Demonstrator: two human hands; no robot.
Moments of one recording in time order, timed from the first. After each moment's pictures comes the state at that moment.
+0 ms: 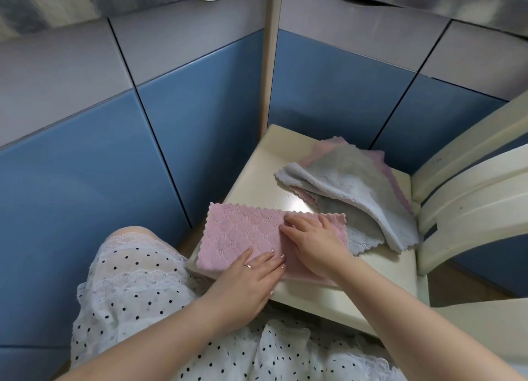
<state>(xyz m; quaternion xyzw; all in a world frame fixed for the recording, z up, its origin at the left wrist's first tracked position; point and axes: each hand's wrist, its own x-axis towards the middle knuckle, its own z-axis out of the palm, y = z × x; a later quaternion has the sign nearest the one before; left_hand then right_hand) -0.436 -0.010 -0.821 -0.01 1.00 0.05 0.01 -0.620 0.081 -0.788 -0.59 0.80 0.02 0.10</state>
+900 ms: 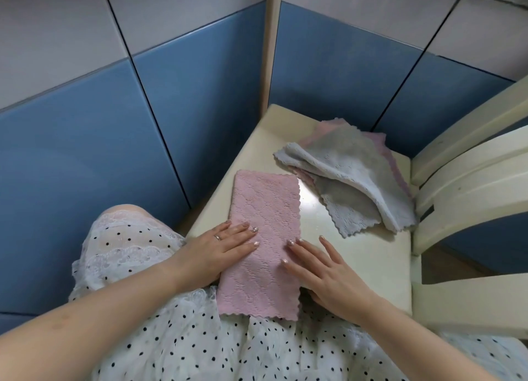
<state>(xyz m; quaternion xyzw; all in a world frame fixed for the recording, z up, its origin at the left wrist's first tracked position) -0.406 -0.062 -0.840 0.06 1.00 0.01 -0.05 -0.601 0.178 -0.838 -0.73 0.68 0.00 -0.02</state>
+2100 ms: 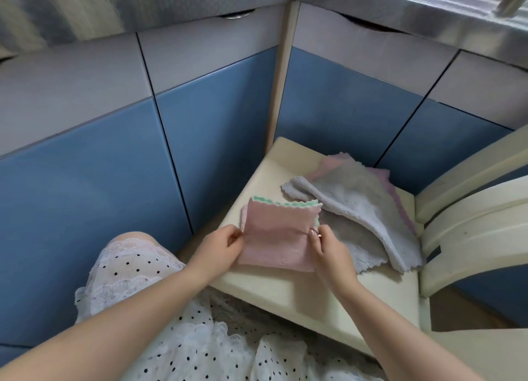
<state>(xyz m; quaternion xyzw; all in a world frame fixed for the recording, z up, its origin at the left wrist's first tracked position) -0.449 -0.073 -0.795 -0.35 0.81 0.46 -0.10 -0.617 0.086 -0.787 -0.32 0.88 -0.31 0.17</state>
